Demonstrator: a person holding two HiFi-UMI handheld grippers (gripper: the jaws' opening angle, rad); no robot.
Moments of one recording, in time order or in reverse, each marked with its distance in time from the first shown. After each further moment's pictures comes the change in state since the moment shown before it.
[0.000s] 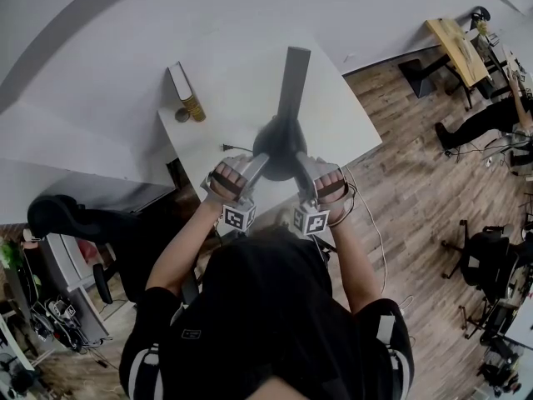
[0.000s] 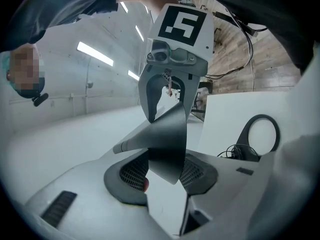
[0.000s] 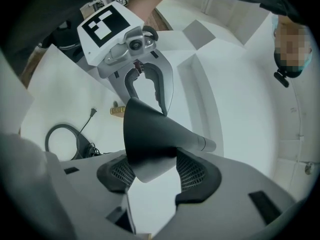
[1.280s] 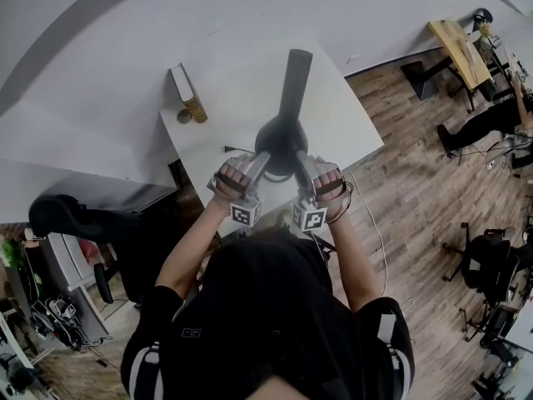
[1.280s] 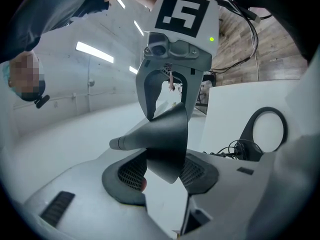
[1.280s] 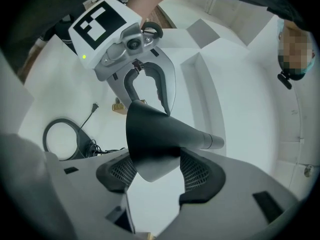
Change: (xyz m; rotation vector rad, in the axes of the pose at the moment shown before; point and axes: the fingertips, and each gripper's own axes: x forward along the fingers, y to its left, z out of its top) left arm 0.011 -0.016 -0.009 0.022 0.069 0.061; right arm 0.012 0.013 -0.003 -0.030 -0.002 -0.007
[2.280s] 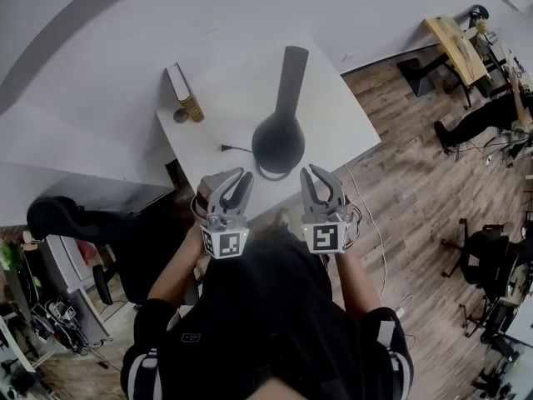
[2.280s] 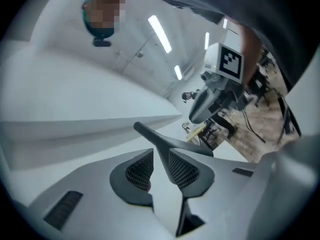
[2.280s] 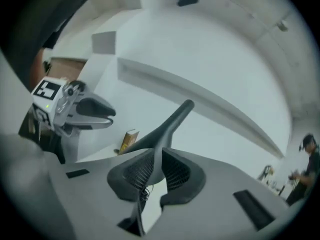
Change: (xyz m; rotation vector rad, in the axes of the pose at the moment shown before) left arm -0.064 0.094 -0.009 -0.771 -0.011 -0.078; right arm -0.050 -0.082 -0.002 1.017 0.062 0.144
